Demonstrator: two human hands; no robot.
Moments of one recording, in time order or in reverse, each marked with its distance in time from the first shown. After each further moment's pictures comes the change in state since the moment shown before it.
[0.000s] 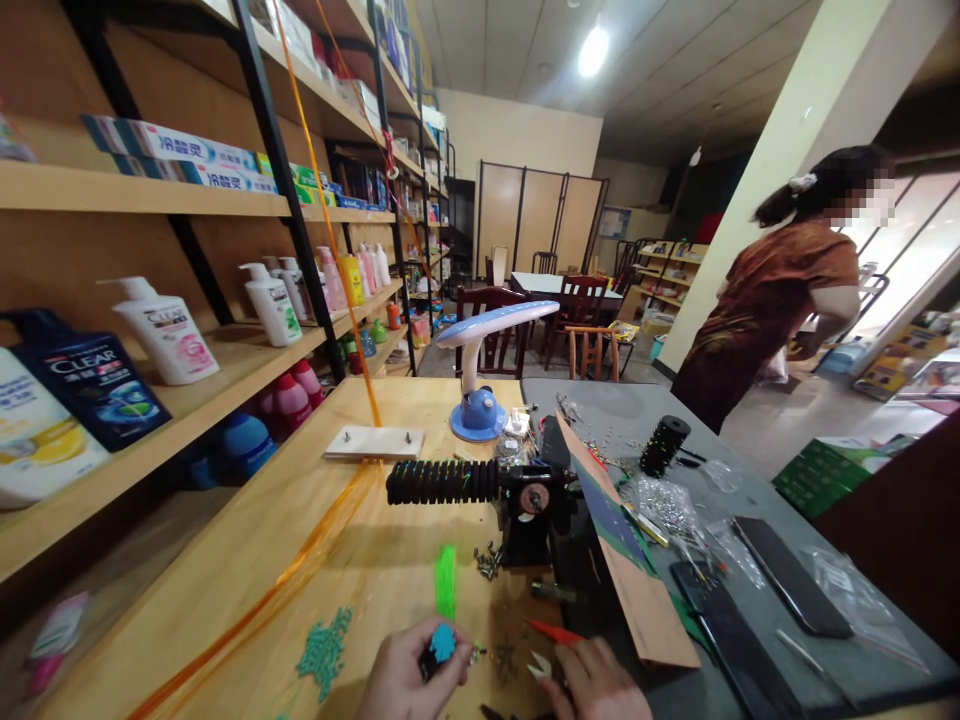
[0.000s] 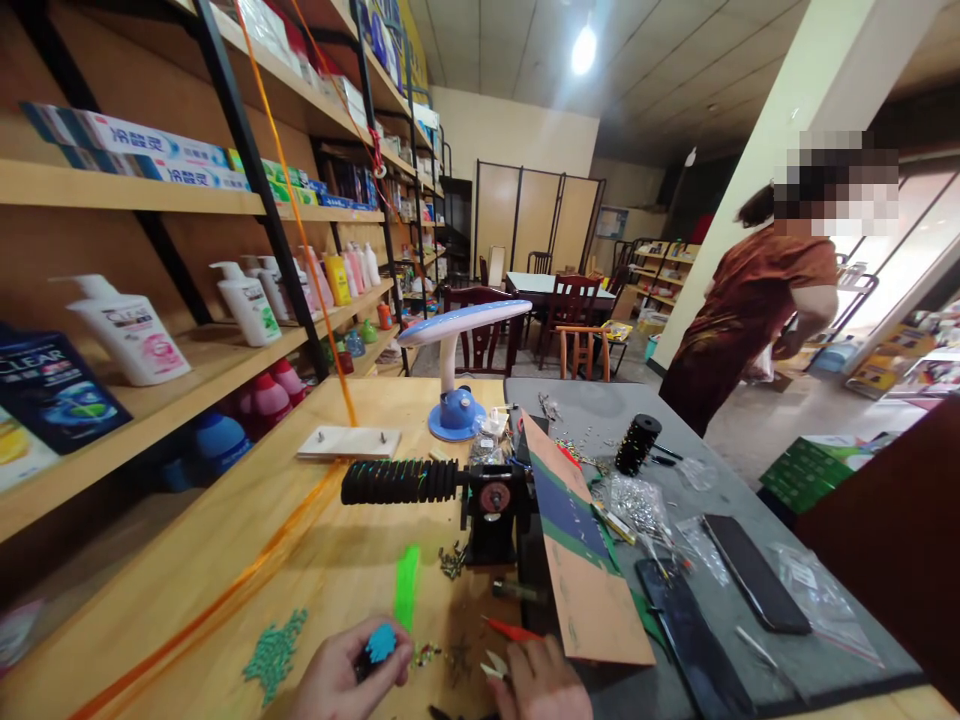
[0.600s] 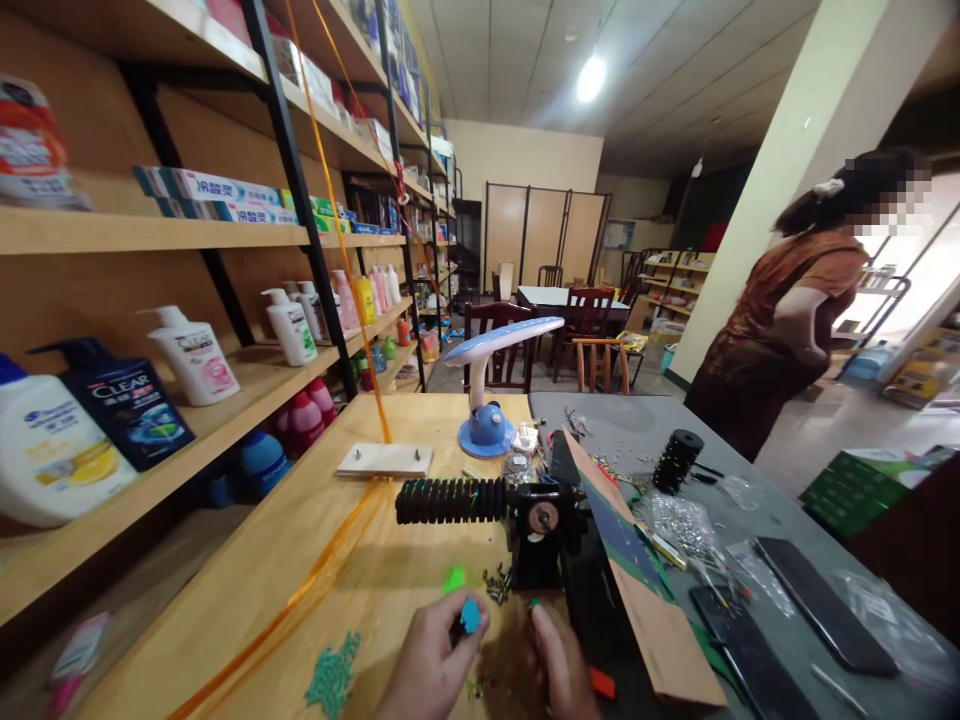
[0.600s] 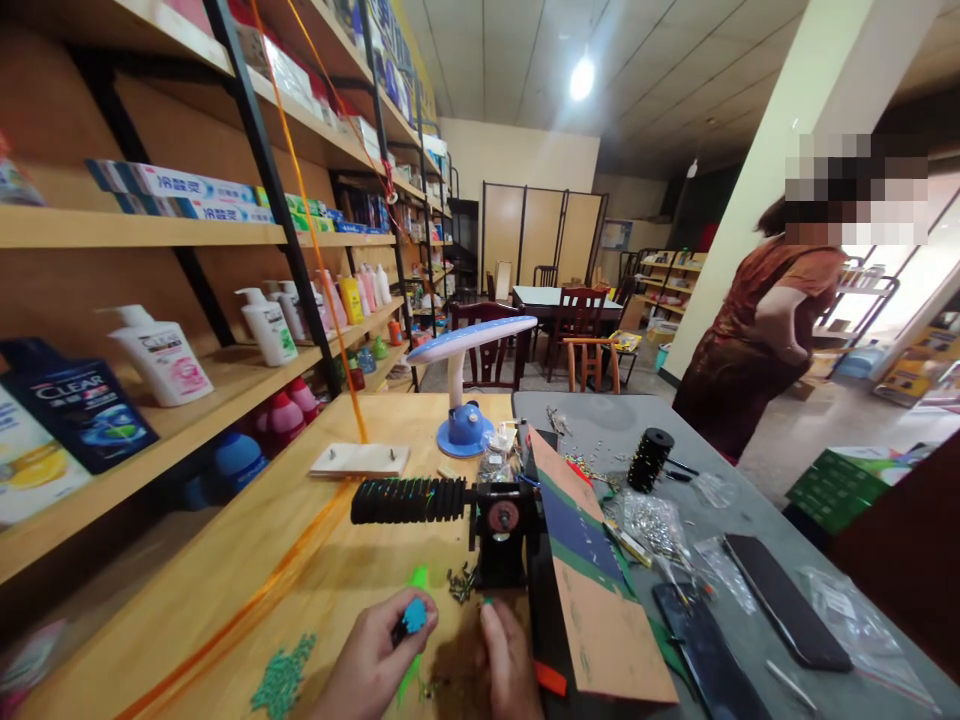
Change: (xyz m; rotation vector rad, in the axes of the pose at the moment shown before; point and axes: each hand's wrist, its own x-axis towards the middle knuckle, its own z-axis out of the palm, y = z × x) left_hand 0.035 0.014 0.003 0.119 -0.019 0.175; right_hand 0.083 -0.043 0.013 1.349 0.013 0.843
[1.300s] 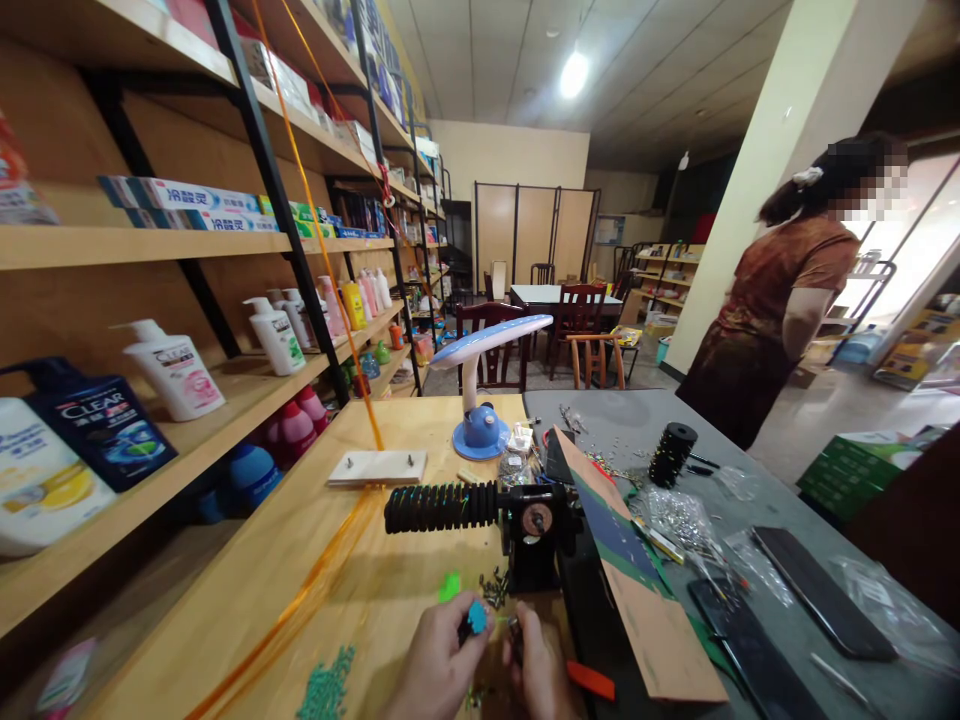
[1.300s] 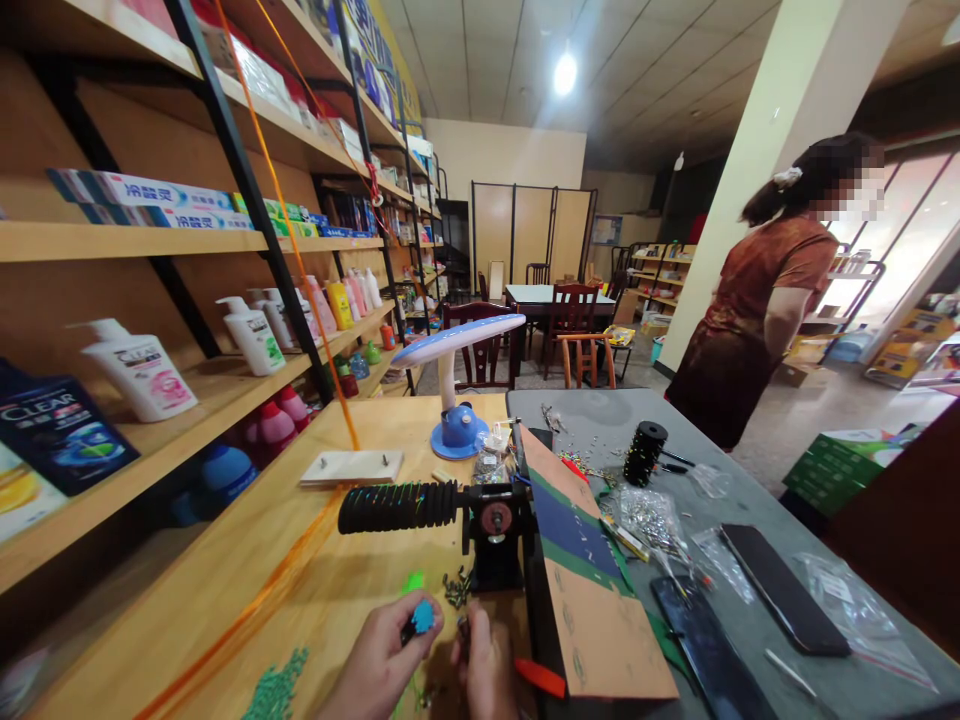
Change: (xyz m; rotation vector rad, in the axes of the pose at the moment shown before) left_hand 0.011 -0.001 0.010 0.055 -0.034 0.005; right_hand 0.007 0.000 0.038 0.107 0.044 0.183
